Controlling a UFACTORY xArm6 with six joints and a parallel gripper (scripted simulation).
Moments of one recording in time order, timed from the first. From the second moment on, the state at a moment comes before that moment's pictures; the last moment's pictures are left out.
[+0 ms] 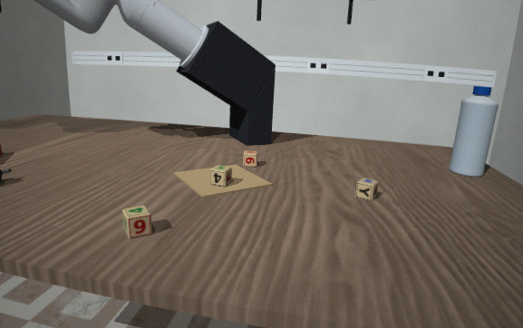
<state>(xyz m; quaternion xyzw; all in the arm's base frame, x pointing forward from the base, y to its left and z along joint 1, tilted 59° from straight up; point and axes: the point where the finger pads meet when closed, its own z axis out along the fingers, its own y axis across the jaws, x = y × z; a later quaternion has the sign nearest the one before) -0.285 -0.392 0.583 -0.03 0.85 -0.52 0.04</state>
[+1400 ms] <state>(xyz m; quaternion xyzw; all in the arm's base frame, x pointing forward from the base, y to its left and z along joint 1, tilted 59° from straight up) -0.563 -0.067 0.388 0.07 0.95 -0.26 -0.12</state>
